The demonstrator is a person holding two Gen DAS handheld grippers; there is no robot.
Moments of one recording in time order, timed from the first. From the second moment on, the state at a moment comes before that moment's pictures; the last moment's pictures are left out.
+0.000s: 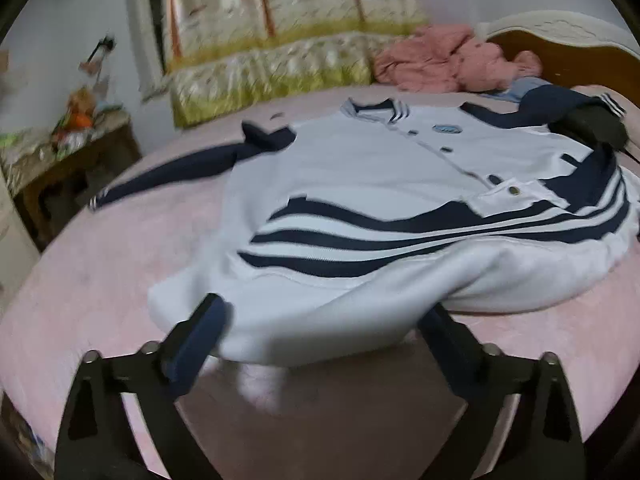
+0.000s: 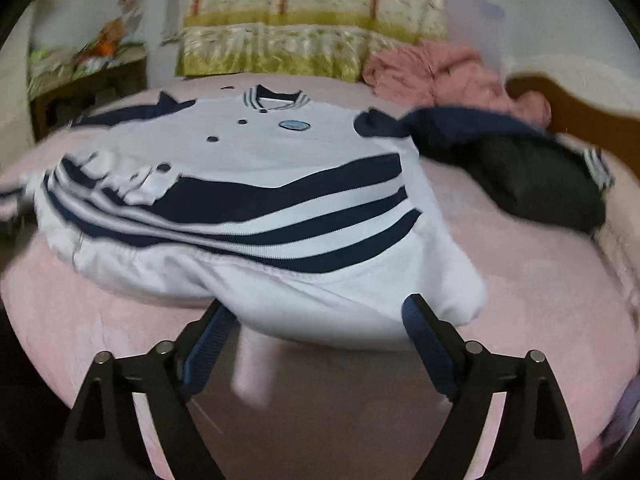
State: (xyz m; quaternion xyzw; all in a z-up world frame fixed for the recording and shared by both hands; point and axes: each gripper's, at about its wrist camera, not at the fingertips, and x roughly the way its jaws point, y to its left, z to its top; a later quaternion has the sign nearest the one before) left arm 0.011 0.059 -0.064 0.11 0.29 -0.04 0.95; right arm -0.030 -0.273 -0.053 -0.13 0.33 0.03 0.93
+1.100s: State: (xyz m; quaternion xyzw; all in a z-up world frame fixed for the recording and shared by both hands) left arm 0.162 0.098 0.008 -0.05 0.42 -0.07 0.90; right arm 0.119 -0.288 0.025 -0.07 0.35 0.02 0.93
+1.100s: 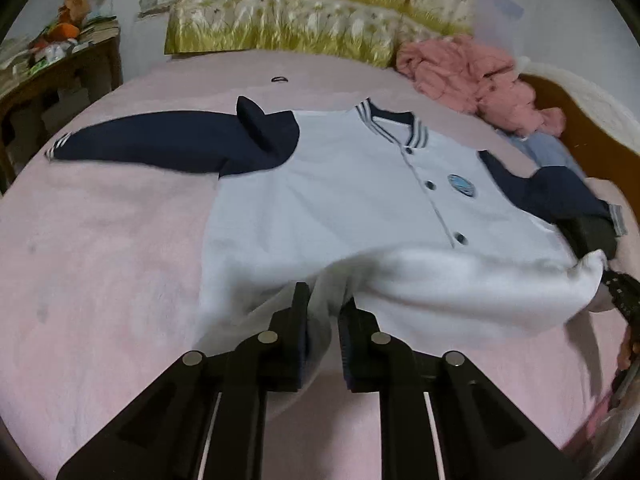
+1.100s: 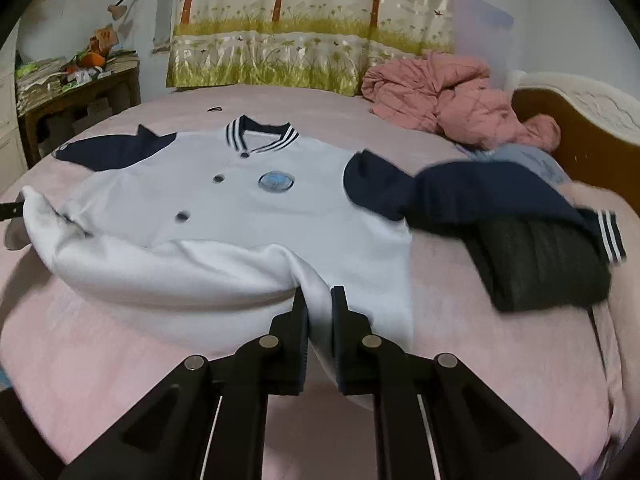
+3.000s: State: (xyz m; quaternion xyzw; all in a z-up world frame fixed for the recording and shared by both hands) left arm 0.169 0.178 -0.059 -0.11 0.34 -0.09 0.93; right arm 0.127 -0.401 -0.056 0.20 0.32 0.04 0.92
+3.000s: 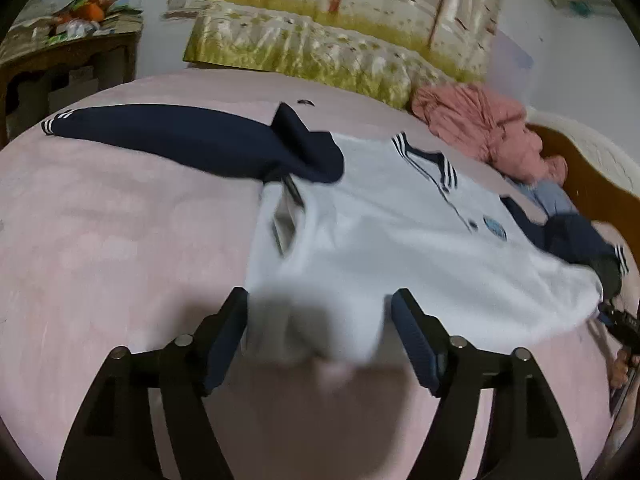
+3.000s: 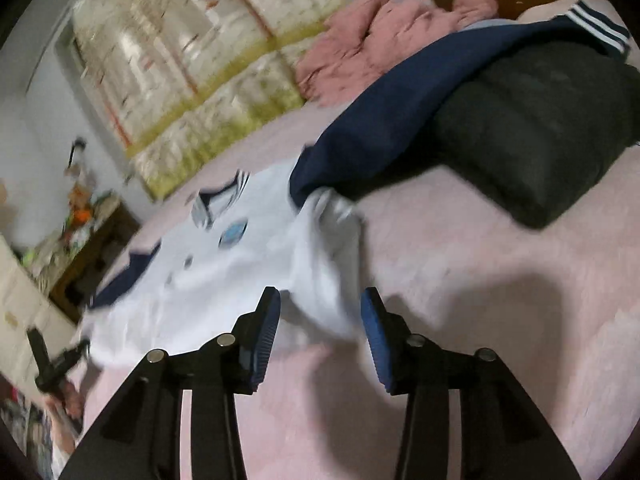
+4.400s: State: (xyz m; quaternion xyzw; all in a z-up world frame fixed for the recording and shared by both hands) left arm 0.096 0.164 -0.030 -0.04 0.15 -0.02 0.99; right arm 0.118 -0.299 -0.044 0.03 0.28 -0.12 0.95
